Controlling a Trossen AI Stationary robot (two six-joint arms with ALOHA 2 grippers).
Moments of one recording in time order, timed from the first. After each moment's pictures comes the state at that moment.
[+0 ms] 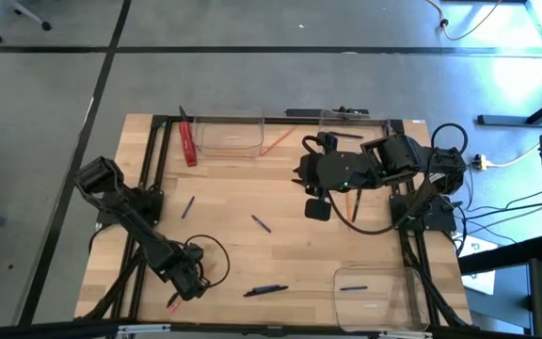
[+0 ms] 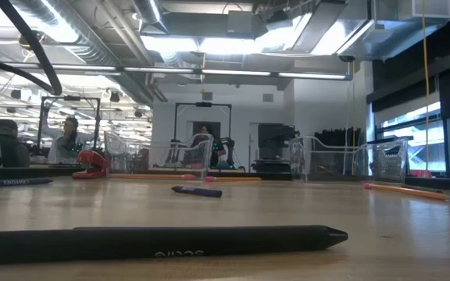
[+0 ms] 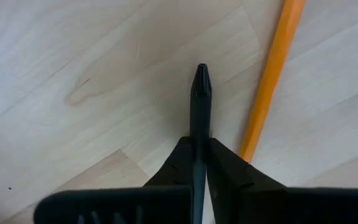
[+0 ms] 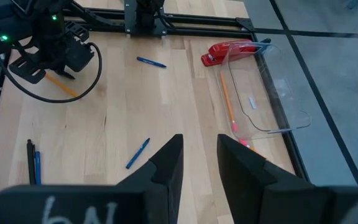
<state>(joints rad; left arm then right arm) -0.83 1.66 0.85 -0.61 0.07 -1.88 0.25 1.79 2.34 -1.35 0.42 0.15</state>
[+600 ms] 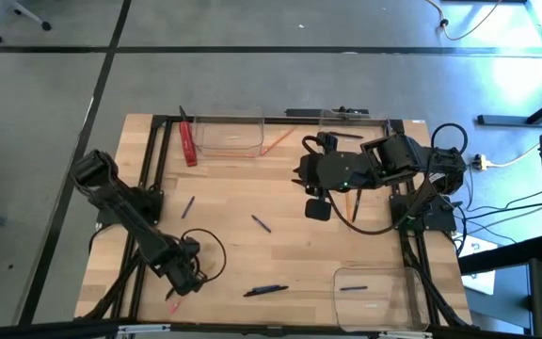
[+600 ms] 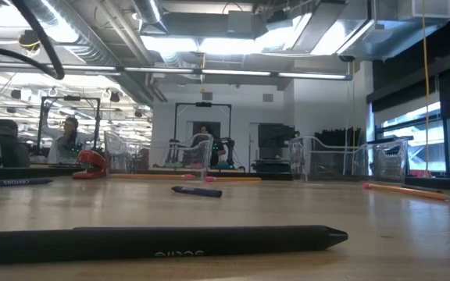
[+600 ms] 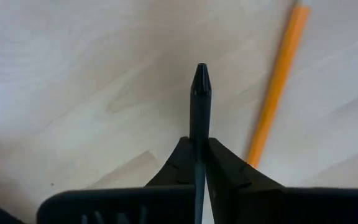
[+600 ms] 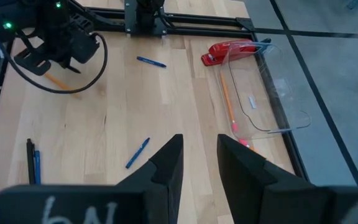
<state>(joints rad) -0.83 1.55 0.85 -0.69 0.03 -1.88 0.25 1.79 2.34 -1.35 0.42 0.15</state>
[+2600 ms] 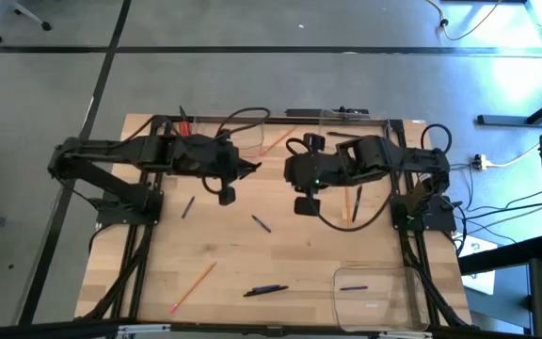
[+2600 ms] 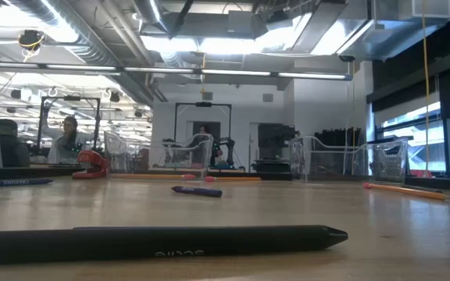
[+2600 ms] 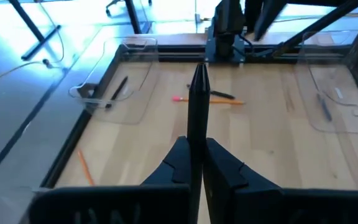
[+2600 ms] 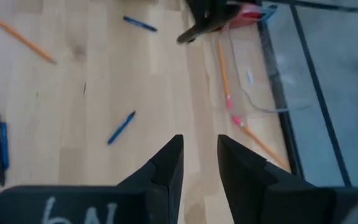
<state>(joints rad) -0.04 1.25 1.35 -0.61 -0.24 -0.02 0.18 1.86 2.32 -1.40 0.38 0.08</state>
